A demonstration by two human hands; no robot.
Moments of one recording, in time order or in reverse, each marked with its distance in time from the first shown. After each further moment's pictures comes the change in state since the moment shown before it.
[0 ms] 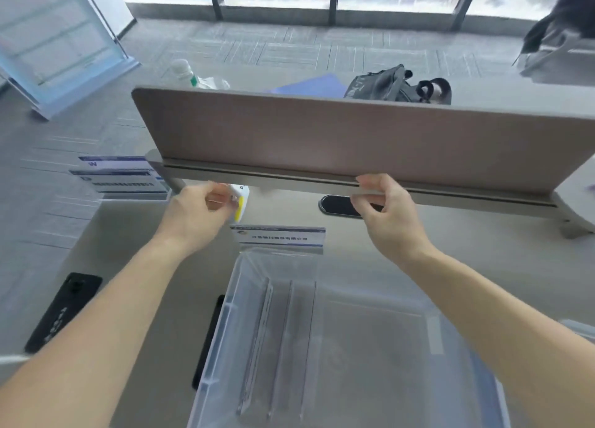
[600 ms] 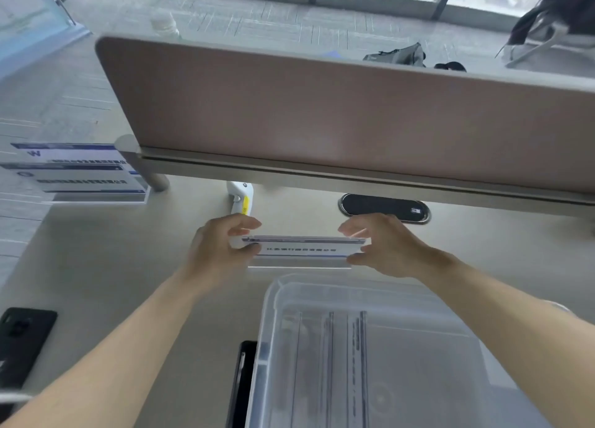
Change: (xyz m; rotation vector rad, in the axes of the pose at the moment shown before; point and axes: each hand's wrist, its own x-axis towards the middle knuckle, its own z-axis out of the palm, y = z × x) left_hand 0.073 -0.120 0.076 -0.096 -0.195 0.105; right_hand 0.061 0.069 0.092 -0.549 -0.465 0.030
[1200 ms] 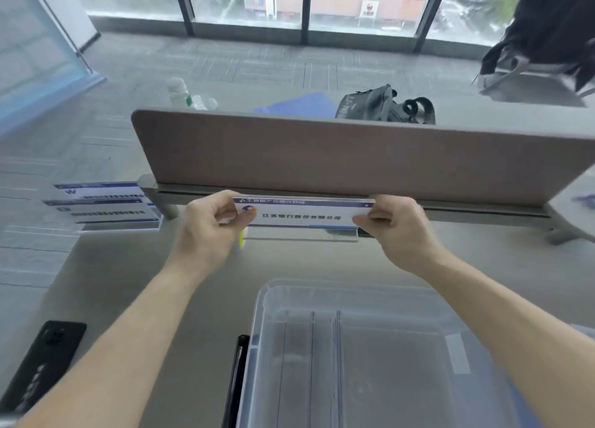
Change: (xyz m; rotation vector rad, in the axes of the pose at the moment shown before) left_hand -0.030 0.096 -0.057 -0.295 0.183 0.216; right_hand -0.065 -0.025 -0.068 0.359 0.475 -0.135
